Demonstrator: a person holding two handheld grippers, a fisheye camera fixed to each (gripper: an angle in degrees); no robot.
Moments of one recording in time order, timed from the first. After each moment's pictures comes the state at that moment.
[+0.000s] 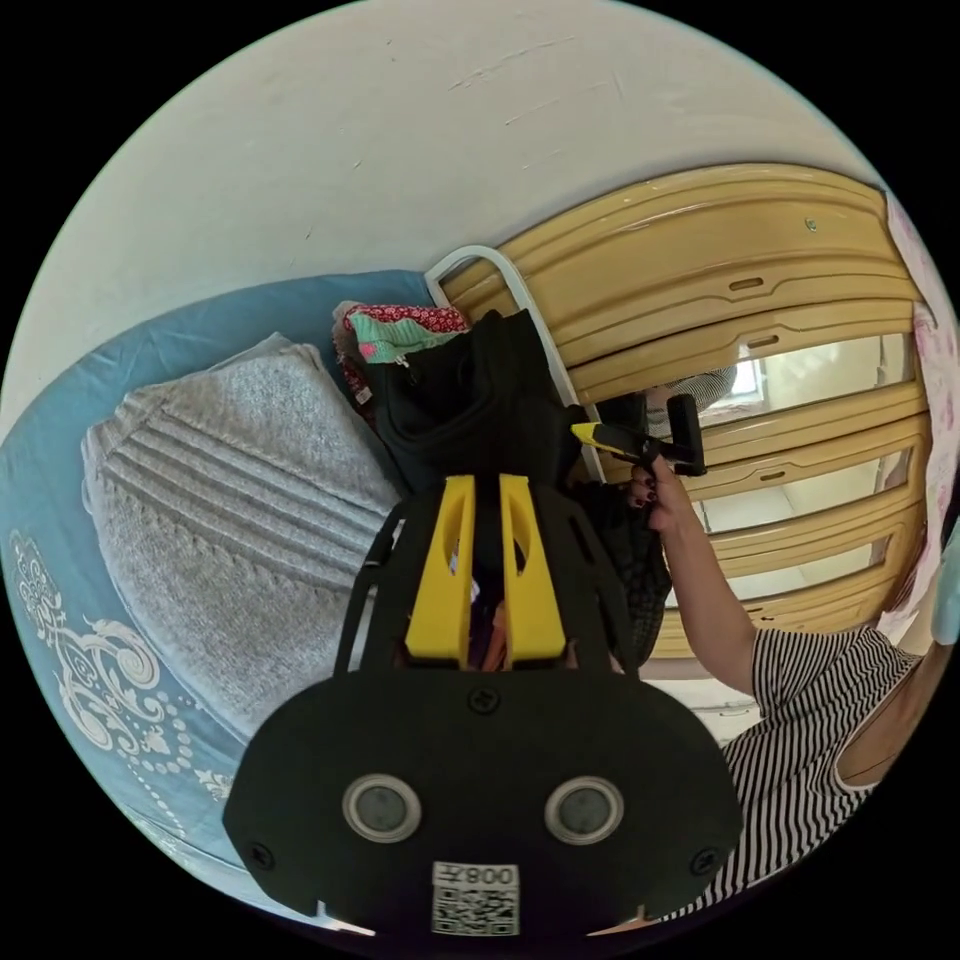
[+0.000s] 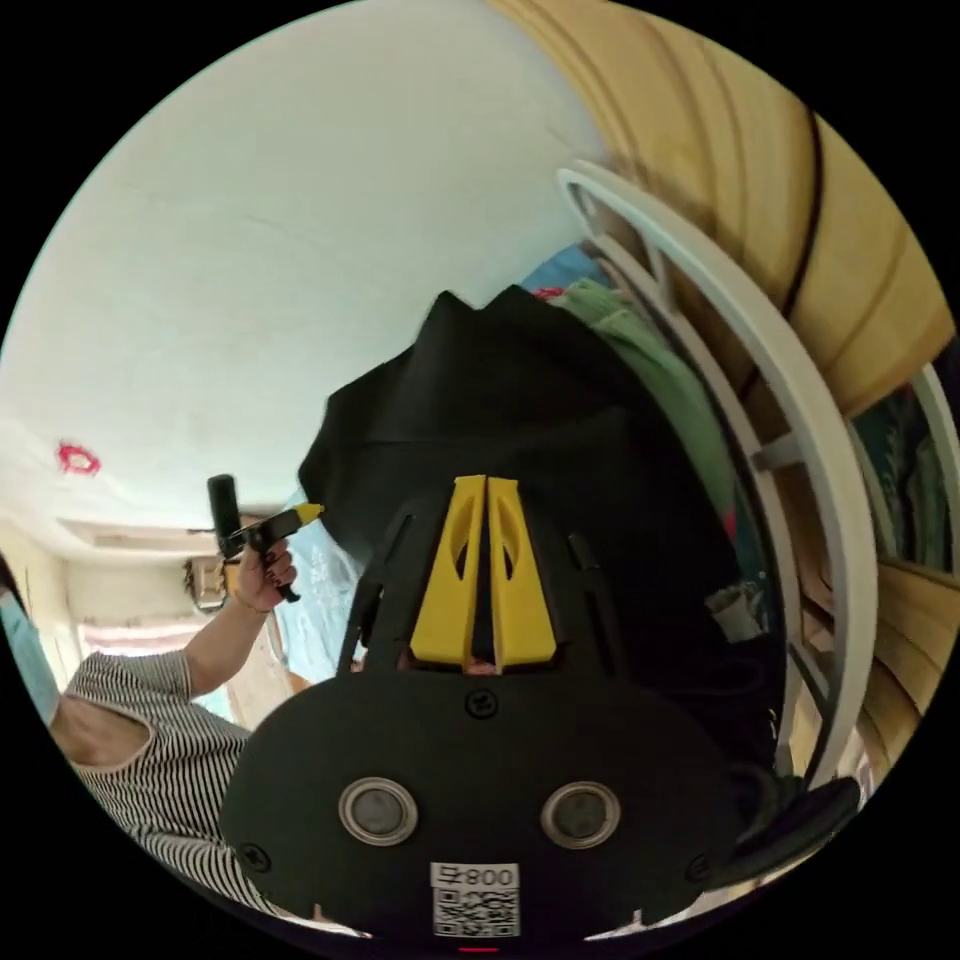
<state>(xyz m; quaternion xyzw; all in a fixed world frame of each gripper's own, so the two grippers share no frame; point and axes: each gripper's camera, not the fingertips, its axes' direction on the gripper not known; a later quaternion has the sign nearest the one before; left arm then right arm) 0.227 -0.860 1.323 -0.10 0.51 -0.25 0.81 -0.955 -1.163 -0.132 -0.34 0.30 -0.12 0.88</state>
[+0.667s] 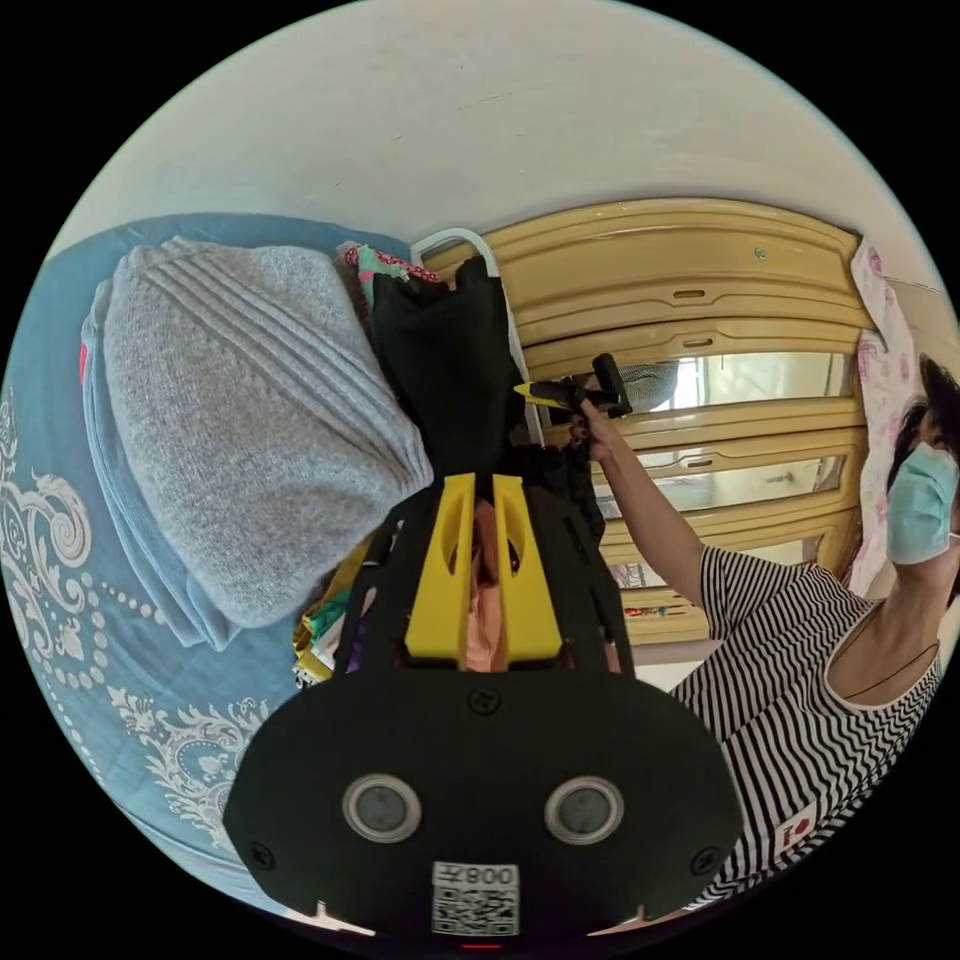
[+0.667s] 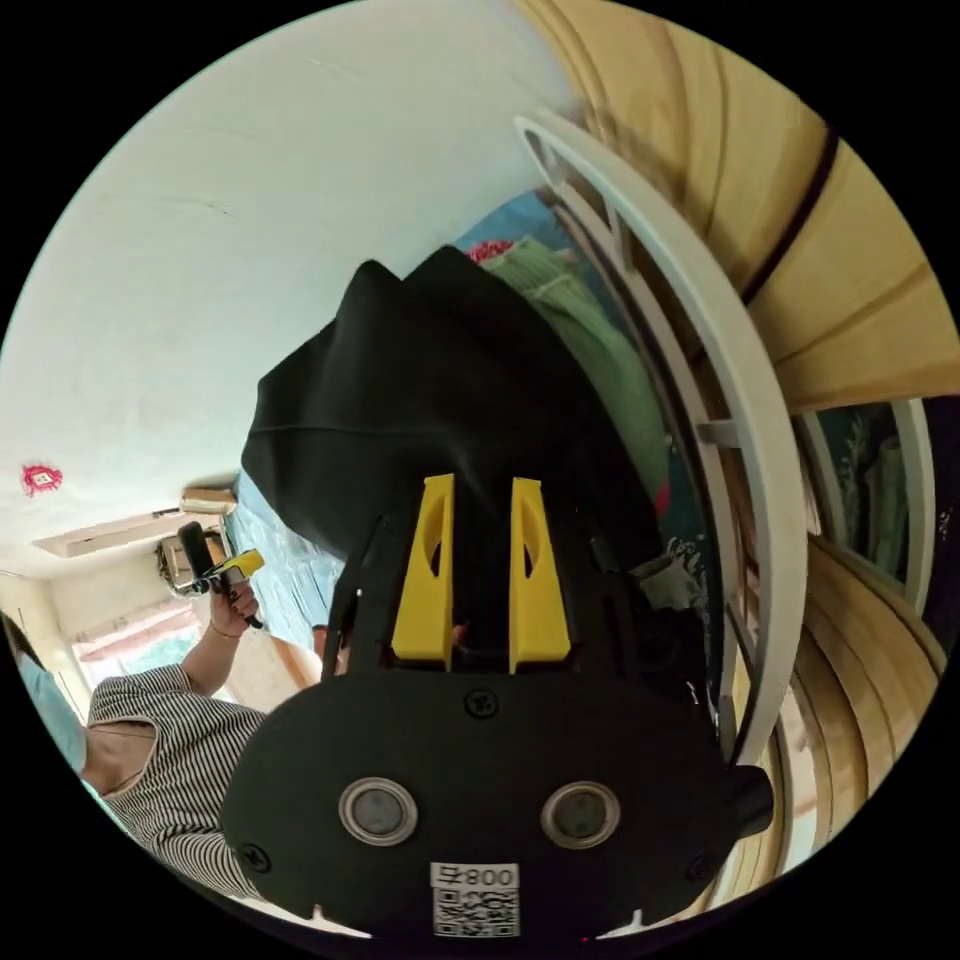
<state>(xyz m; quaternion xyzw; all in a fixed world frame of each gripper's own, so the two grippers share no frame) 0.157 -0.729 1.173 -0.19 0.59 -0.36 0.70 -0.905 -1.236 -0.116 -0.41 0.39 -0.09 0.82</state>
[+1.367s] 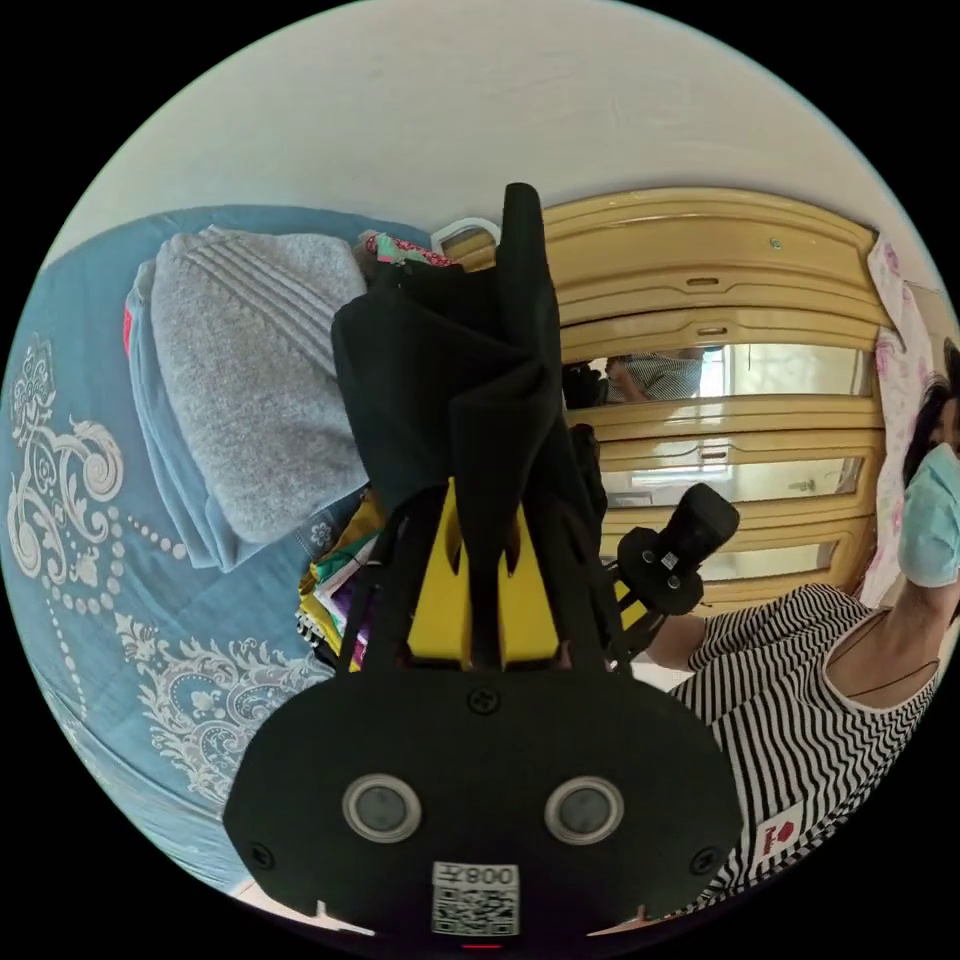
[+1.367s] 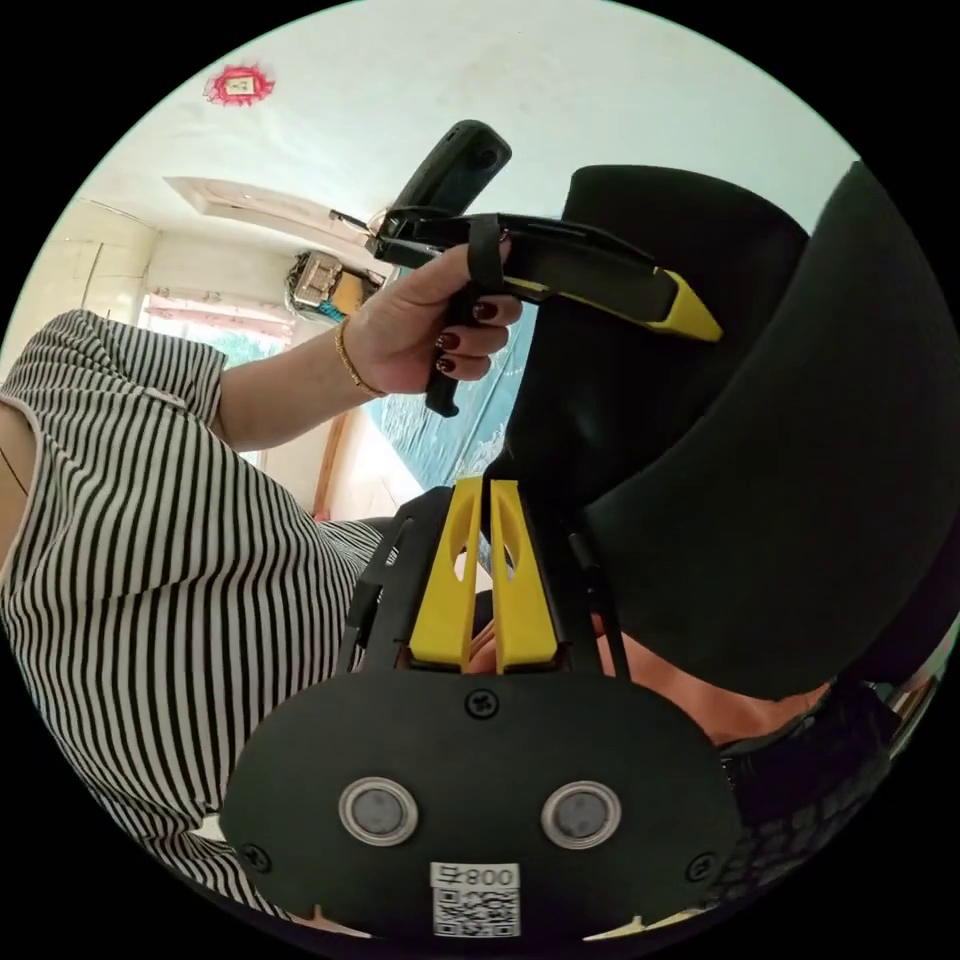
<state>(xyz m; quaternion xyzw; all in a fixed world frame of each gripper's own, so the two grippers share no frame) 0.139 -0.705 1.115 -0.23 0.56 -0.36 0.71 -1.019 -0.880 -0.011 -0.65 0.11 -0.27 0.70</state>
